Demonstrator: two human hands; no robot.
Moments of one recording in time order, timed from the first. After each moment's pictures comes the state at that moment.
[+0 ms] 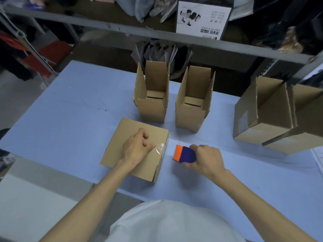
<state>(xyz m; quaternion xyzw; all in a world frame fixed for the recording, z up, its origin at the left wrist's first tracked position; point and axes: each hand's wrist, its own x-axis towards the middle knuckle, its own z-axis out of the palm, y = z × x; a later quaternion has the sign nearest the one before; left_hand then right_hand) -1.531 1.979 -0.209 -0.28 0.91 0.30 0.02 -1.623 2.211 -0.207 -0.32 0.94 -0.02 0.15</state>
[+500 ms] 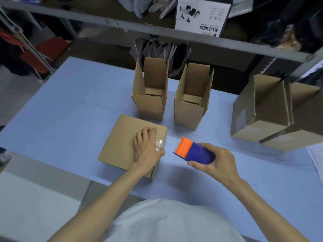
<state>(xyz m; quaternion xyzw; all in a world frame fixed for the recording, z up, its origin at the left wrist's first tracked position) -1.538 2.027 -0.235 -0.26 0.95 0.17 -0.02 -1.601 2.252 -0.181 -0.23 0.92 -0.30 0.11</state>
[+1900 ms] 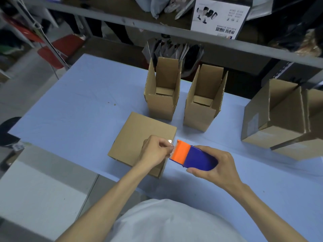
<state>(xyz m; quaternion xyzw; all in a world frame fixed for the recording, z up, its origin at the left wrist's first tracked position) -1.520 2.023 -0.172 -0.31 0.78 0.54 0.05 -1.588 2.230 -0.168 -0.33 0.84 -0.41 0.11</state>
